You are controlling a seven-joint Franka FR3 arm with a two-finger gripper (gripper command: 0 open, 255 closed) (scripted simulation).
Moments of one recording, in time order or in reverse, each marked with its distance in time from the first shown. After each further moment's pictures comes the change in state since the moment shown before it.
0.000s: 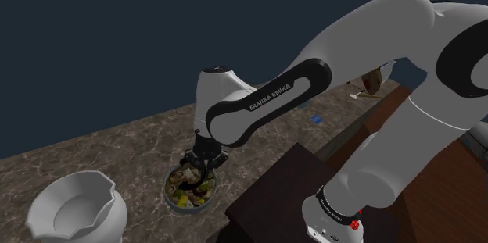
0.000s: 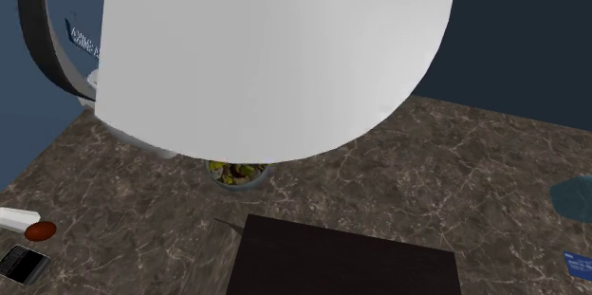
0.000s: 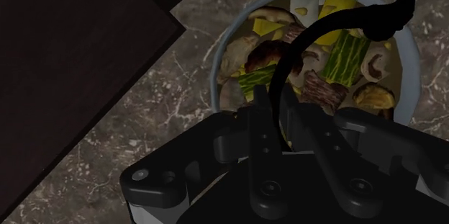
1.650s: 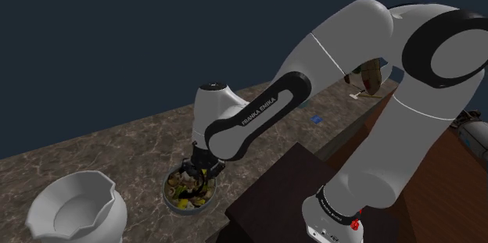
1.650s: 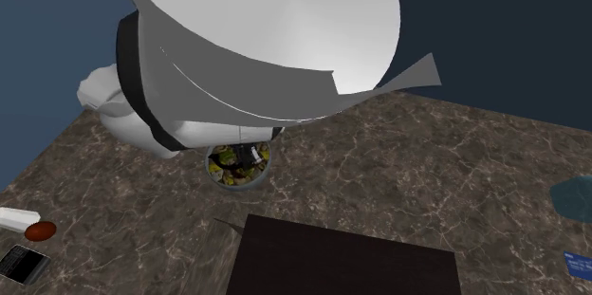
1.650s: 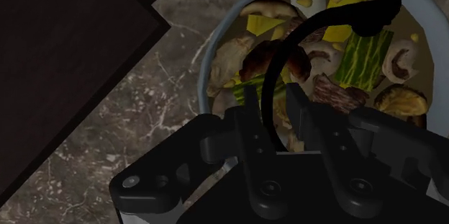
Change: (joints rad) arm 0.014 0.140 -0.010 -0.012 -0.077 0.149 0.039
